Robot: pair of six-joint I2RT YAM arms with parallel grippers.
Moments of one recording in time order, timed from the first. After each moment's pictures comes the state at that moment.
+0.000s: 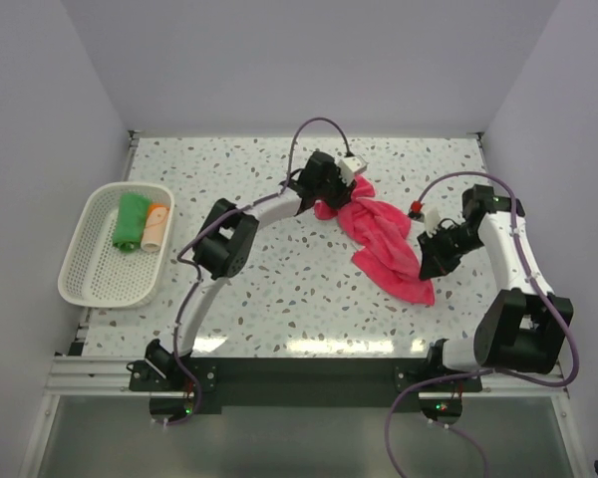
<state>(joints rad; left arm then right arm) -0.64 2.51 1.98 -0.02 0.27 0.18 -0.16 1.38 1.12 -1.31 -0.54 -0.86</state>
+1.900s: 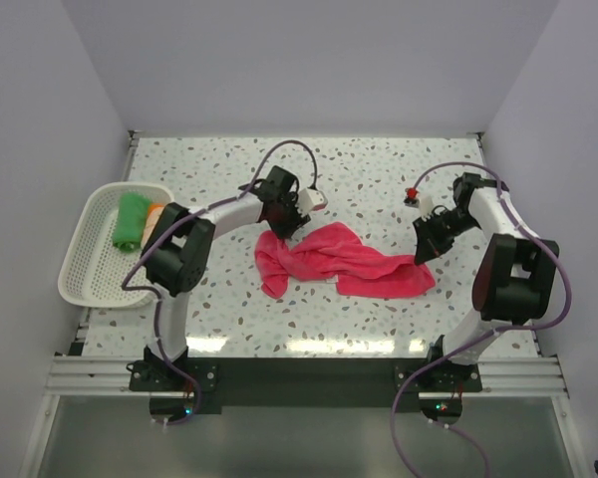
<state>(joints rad) -0.54 2.05 1.44 -0.42 0.18 0.54 -0.16 1.70 1.25 -1.18 -0.54 -0.82</state>
